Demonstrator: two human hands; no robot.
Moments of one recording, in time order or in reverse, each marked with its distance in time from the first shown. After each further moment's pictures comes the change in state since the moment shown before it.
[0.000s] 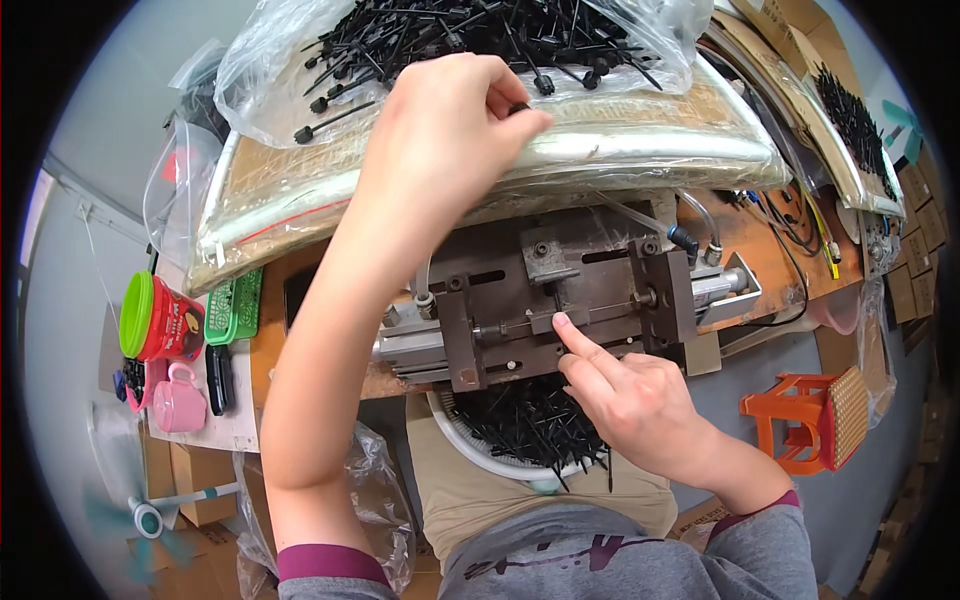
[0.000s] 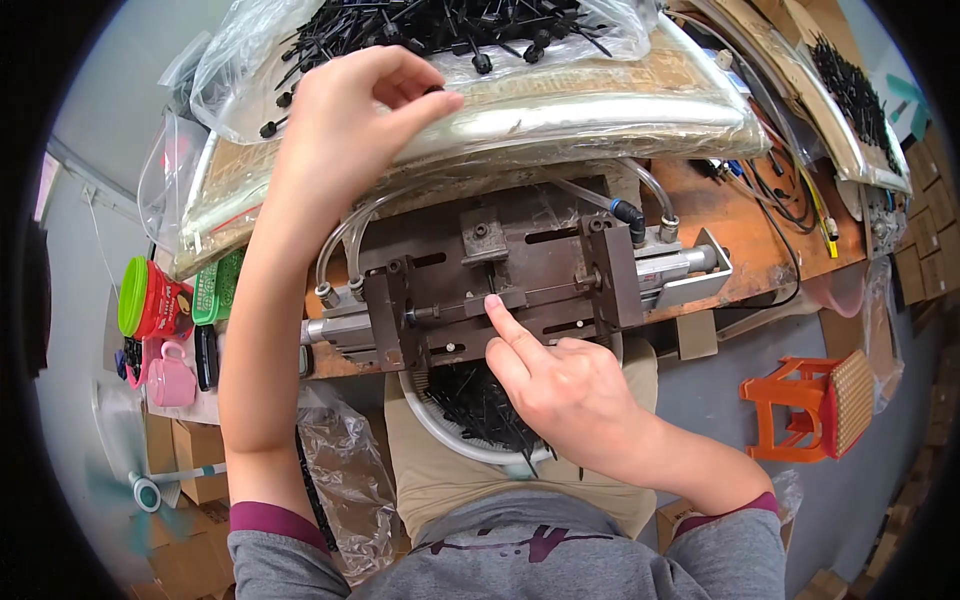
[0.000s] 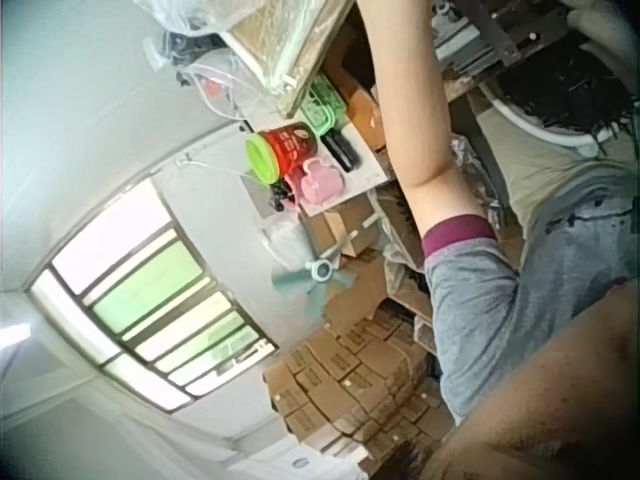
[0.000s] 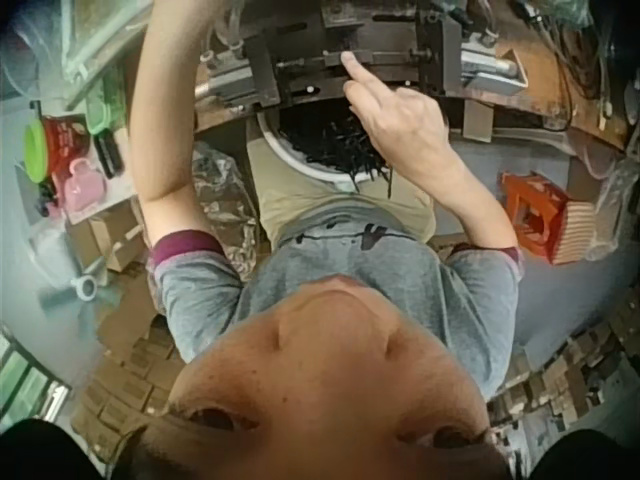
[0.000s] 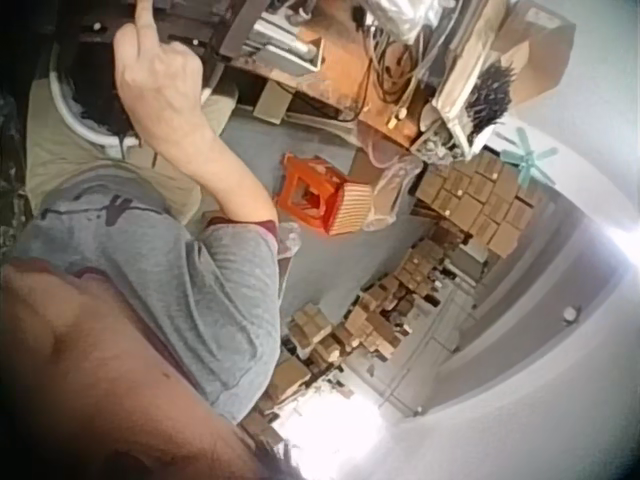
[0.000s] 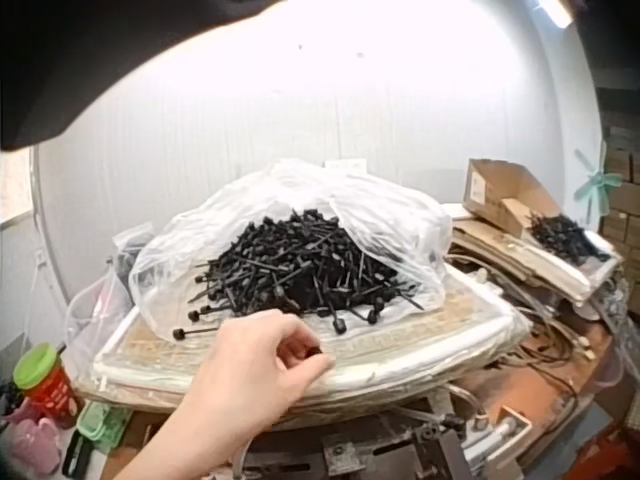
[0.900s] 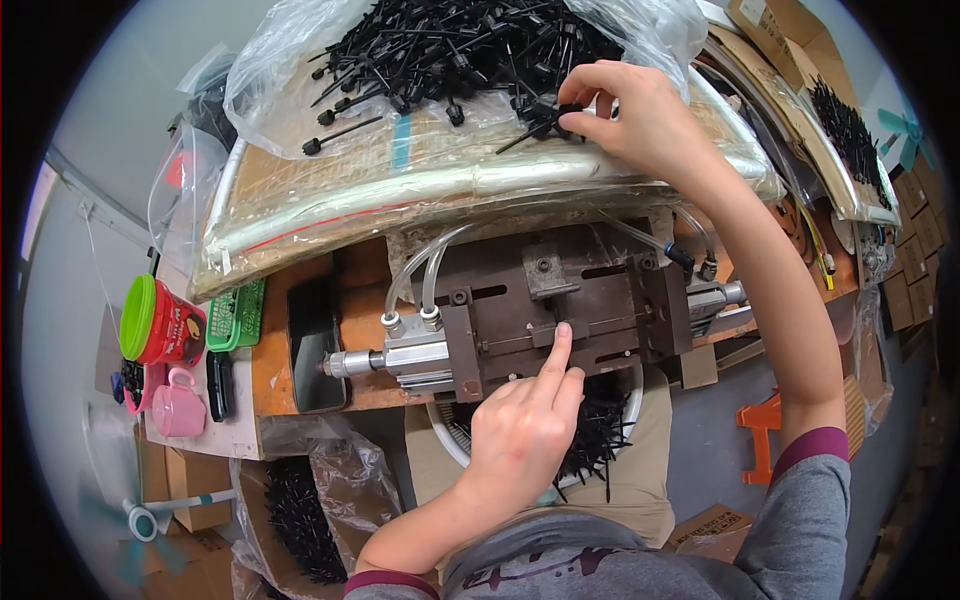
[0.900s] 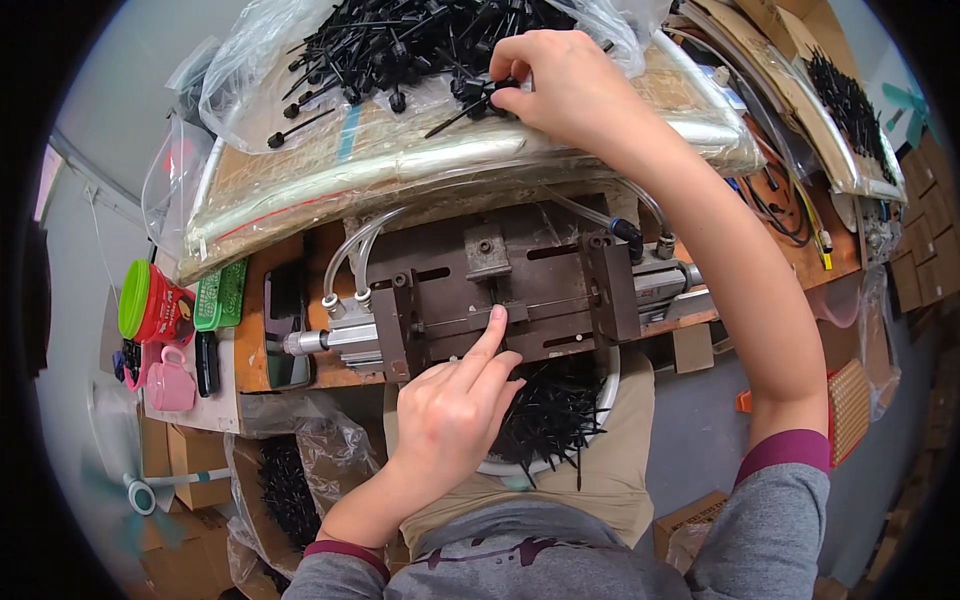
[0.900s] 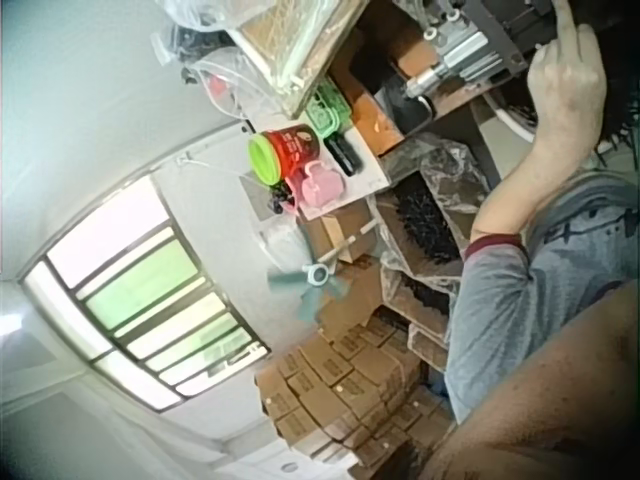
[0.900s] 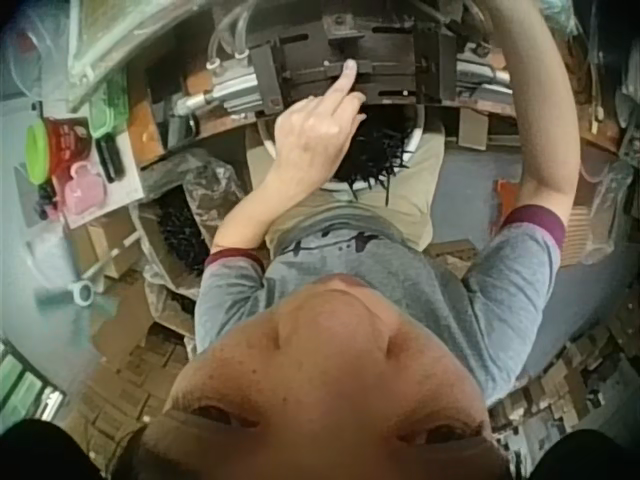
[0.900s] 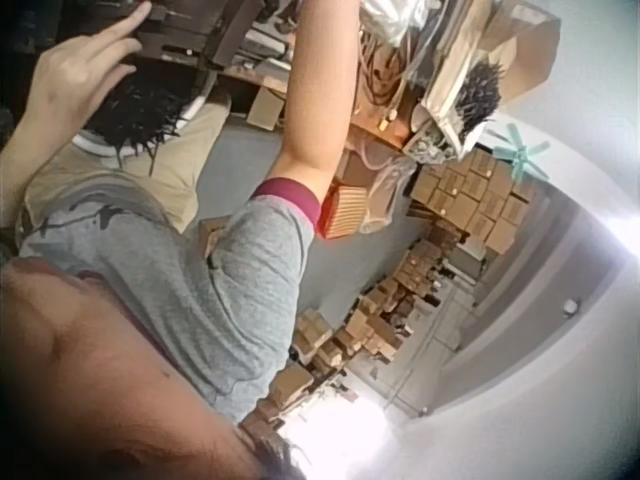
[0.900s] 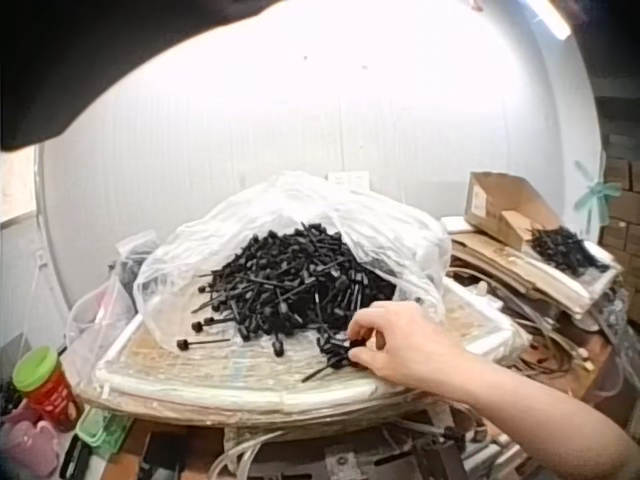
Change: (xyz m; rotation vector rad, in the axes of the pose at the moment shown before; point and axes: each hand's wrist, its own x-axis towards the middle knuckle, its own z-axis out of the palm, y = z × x) left_hand -0.180 0.072 0.046 0.069 -0.164 0.017; right_hand 0.172 0.123 -0.057 0.044 0.232 0.115
